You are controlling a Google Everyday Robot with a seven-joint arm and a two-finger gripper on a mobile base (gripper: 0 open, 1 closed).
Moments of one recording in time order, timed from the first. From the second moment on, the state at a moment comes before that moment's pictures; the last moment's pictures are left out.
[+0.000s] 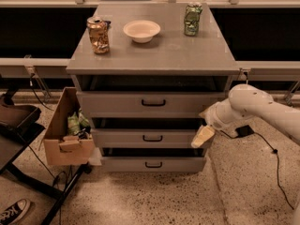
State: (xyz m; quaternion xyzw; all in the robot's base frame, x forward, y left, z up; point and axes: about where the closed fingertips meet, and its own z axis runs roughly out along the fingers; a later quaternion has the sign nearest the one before) arm 0.657 -0.215 0.584 -0.54 0.80 0.07 0.26
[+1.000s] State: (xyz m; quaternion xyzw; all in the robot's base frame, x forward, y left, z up) arm 0.643 -0.214 0.581 -0.54 0.80 0.08 0.25
